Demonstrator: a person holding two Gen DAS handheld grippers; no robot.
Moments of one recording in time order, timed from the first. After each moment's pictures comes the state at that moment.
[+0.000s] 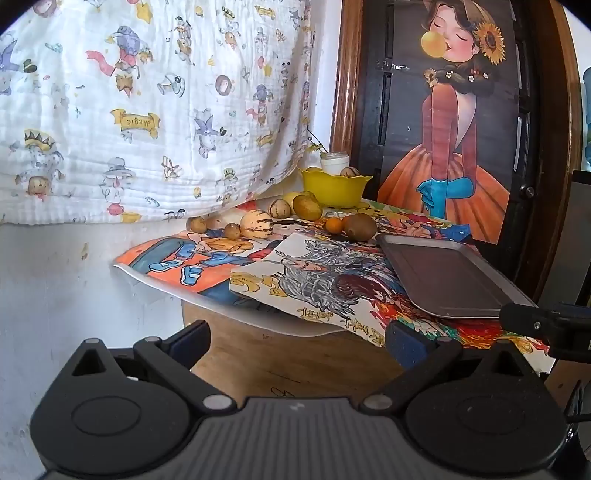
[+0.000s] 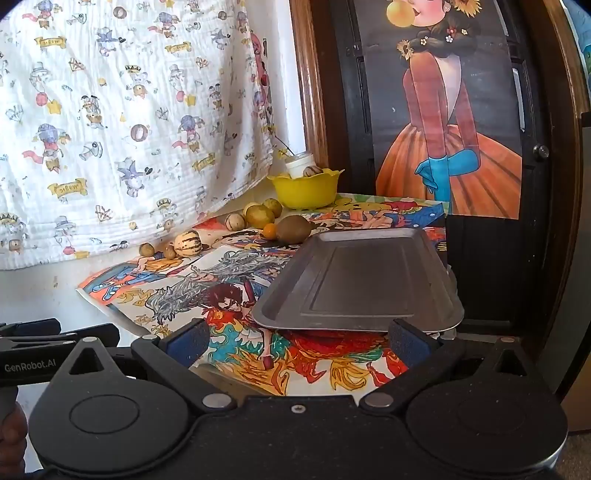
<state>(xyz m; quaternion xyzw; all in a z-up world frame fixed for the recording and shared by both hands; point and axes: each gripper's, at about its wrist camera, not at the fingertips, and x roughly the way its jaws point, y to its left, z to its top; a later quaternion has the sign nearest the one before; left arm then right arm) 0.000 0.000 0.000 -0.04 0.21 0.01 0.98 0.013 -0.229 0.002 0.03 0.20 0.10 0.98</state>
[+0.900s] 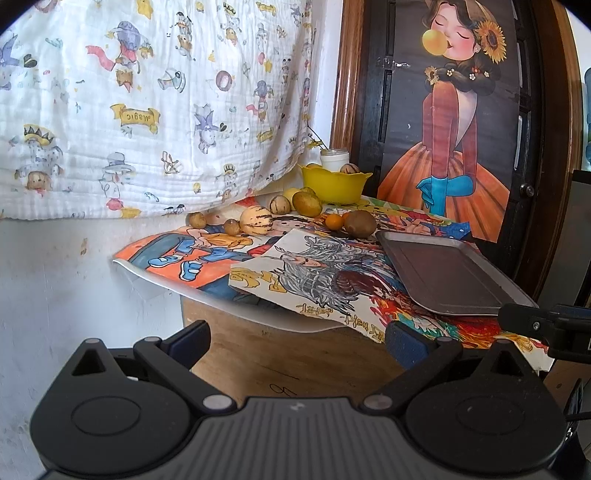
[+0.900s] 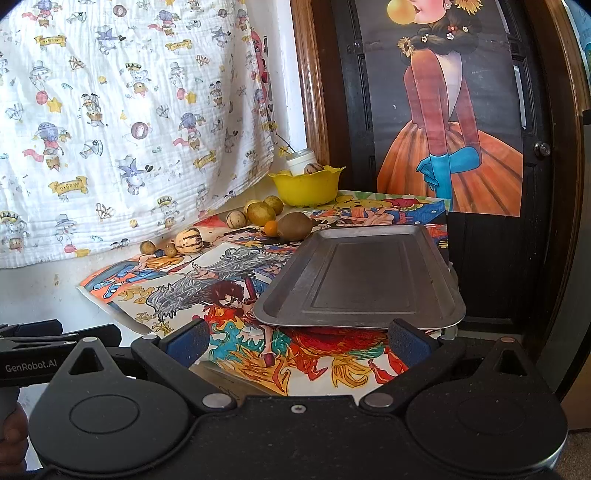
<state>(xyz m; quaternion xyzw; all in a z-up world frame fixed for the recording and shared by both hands) 0.000 0.000 0.000 -0.05 0.21 0.01 0.98 0.014 -0.228 0.000 0.03 0.20 0.10 0.97</state>
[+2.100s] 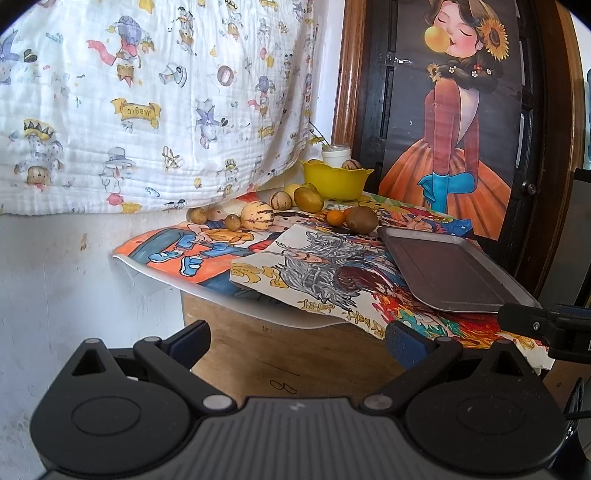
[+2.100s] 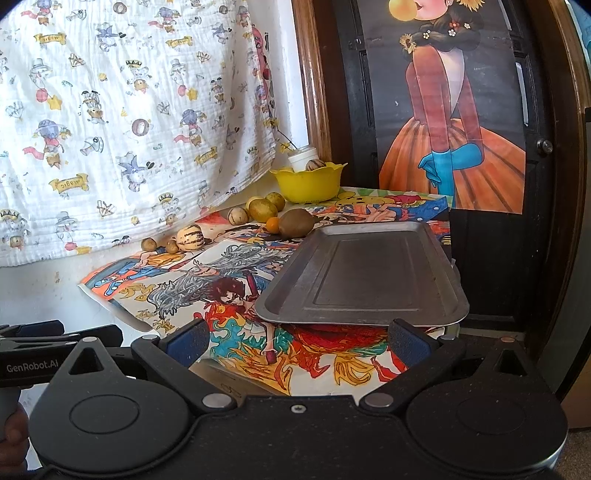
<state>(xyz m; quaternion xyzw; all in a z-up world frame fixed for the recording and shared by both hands) 0.001 0.001 -0.006 -0.05 0.21 0.01 0.98 0.017 -0.228 0.000 0.04 0.20 0.10 0.97</state>
